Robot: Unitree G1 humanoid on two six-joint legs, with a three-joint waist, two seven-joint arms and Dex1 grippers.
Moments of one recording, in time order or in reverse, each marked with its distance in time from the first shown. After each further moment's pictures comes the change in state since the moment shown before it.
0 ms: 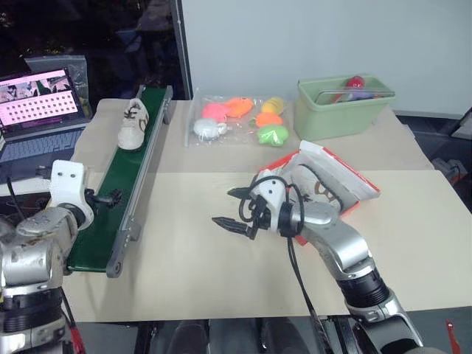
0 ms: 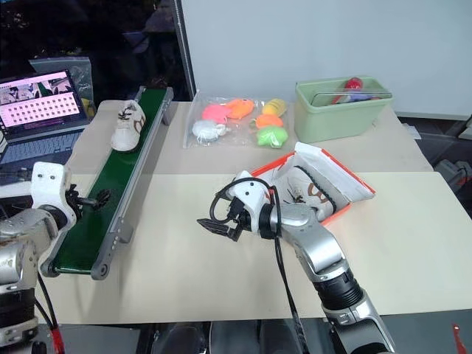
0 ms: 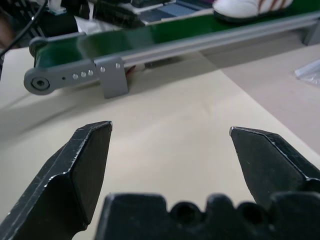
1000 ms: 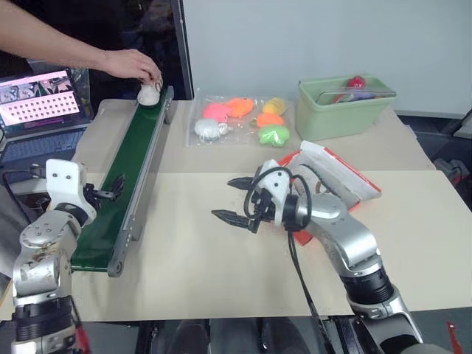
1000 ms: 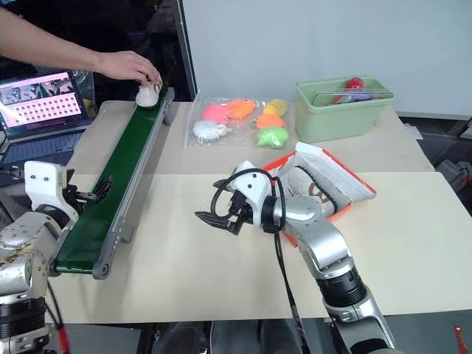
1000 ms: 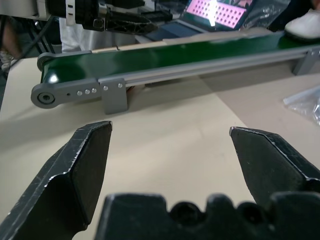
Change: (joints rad) left arm 0.101 -0.098 0.035 0.033 0.009 -0.381 -0.028; right arm -0.037 0.006 -0.024 -0.046 -0.015 -0.036 0.041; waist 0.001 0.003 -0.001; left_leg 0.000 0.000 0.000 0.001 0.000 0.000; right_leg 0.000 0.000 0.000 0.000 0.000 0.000
